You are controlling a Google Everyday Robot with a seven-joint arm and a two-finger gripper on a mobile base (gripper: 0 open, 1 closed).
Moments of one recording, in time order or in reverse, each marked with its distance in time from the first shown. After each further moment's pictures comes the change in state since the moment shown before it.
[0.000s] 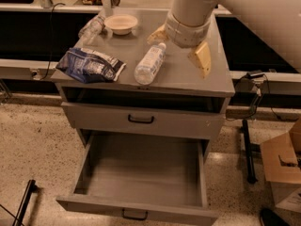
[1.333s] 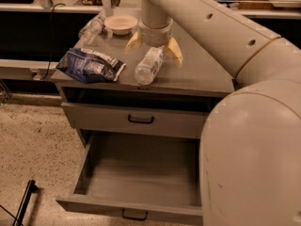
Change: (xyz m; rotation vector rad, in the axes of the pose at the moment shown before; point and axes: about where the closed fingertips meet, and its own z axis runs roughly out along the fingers) arm 0.015 -0.088 0.092 -0.056 -0.057 -0.380
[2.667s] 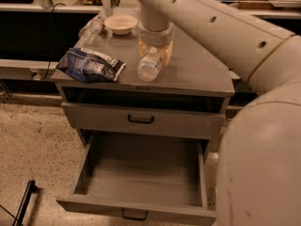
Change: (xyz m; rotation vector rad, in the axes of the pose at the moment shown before) arm 0.000 -0.001 -0.007 -0.006 0.105 0.054
